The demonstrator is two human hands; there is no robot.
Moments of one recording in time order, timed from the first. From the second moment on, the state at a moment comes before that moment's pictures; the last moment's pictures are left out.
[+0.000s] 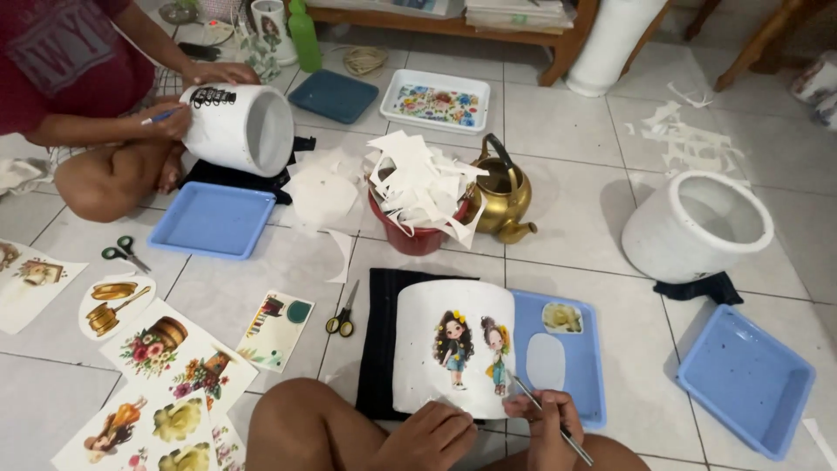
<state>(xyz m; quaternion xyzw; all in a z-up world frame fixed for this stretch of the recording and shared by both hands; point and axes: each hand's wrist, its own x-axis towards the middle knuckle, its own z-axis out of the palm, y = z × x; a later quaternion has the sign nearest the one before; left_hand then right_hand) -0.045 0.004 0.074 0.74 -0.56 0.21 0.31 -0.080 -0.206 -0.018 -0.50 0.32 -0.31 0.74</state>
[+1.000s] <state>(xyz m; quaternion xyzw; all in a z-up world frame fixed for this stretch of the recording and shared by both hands) 0.296 -0.036 0.086 0.81 -0.07 -0.02 0.58 -0.046 -0.268 -0.020 -0.36 0.41 -0.32 0.78</state>
